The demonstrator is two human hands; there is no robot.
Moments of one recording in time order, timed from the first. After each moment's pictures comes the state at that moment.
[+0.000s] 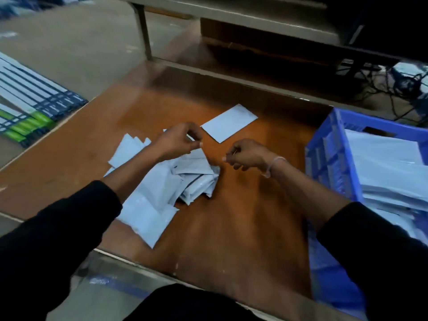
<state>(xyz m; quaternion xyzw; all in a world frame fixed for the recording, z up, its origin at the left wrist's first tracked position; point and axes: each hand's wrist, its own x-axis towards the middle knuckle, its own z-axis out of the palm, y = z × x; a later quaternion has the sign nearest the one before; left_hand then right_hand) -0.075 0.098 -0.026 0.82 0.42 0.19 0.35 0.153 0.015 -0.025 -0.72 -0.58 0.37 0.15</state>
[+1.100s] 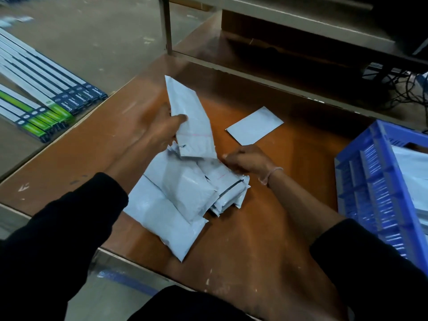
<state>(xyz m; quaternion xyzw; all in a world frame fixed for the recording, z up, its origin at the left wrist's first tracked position) -0.146 0.180 -0.035 0.54 0.52 0.40 0.53 0.077 0.068 -0.052 -0.74 -0.45 0.44 0.25</state>
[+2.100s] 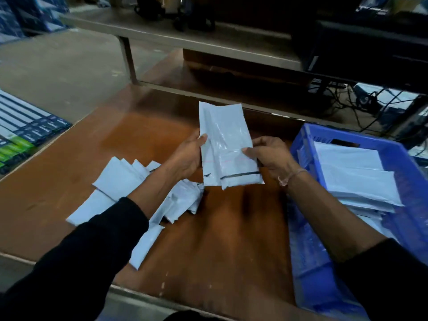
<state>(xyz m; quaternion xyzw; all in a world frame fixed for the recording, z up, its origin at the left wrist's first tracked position) 0.014 0.073 -0.011 0.48 0.35 0.34 0.73 0.200 -0.030 0.030 -0.72 -0.35 0.36 0.48</state>
